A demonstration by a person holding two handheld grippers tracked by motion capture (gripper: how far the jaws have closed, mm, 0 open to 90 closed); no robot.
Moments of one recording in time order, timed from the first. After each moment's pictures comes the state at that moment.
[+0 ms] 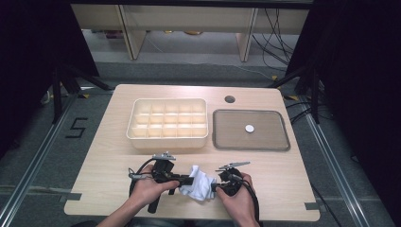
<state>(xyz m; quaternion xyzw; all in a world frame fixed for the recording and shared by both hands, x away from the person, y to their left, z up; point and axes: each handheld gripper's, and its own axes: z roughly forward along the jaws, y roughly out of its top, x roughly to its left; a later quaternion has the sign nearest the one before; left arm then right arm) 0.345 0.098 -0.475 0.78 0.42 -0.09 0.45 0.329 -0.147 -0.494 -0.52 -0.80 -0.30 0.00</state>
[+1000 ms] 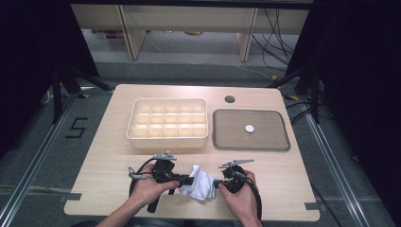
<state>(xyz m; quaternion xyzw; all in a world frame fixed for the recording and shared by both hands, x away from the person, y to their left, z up) 0.344 0.097 -0.472 0.79 0.41 -0.08 0.45 0.332 -0.154 -0.486 -0.52 -0.79 -0.31 -0.02</state>
